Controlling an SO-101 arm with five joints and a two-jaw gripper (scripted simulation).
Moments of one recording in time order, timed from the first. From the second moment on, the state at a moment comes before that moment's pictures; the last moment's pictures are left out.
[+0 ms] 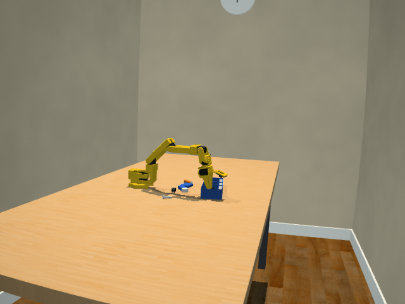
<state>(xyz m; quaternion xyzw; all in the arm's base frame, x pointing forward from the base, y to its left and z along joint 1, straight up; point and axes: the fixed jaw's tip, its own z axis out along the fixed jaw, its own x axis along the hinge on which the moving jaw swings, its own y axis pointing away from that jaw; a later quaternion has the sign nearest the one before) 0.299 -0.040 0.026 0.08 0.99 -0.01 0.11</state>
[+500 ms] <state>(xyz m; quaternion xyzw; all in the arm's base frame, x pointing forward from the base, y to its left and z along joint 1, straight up) 0.299 -0.041 0.026 0.08 0.99 -0.01 0.11</state>
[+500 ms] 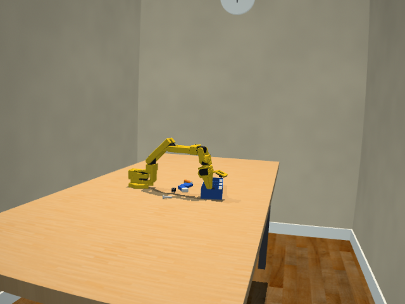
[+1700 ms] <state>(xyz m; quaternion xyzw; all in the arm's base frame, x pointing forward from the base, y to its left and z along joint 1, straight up) 0.297 -0.040 0.033 0.08 0.99 -0.01 0.11</state>
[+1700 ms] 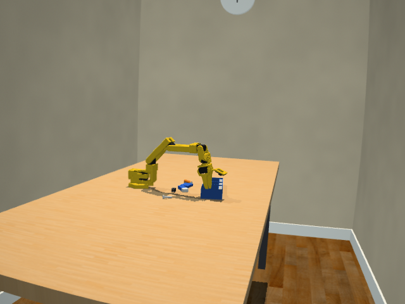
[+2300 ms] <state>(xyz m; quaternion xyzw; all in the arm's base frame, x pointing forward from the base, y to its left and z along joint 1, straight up) 0.290 -0.039 0.070 0.08 0.99 -0.01 0.12</state>
